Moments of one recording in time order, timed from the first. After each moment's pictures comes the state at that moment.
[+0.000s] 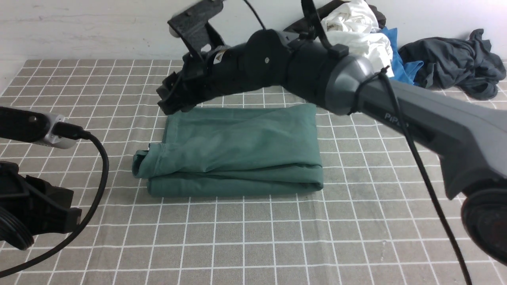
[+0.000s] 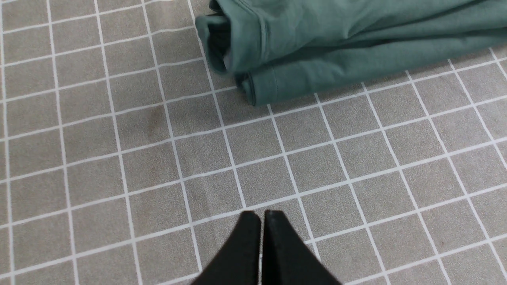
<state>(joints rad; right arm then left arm) 0.70 2.21 -2.07 0.42 0.55 -0.60 -0.05 0.90 -0.69 -0.31 0.70 0.30</state>
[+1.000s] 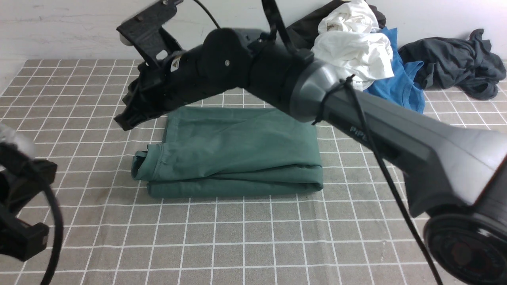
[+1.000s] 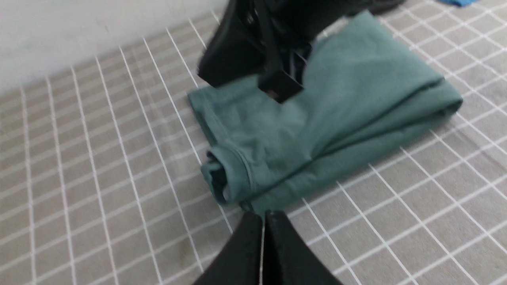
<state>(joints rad) 0.79 2.27 -2.27 0.37 0.81 -0.52 -0.05 0.59 -0.67 -0.44 0.64 0.60</state>
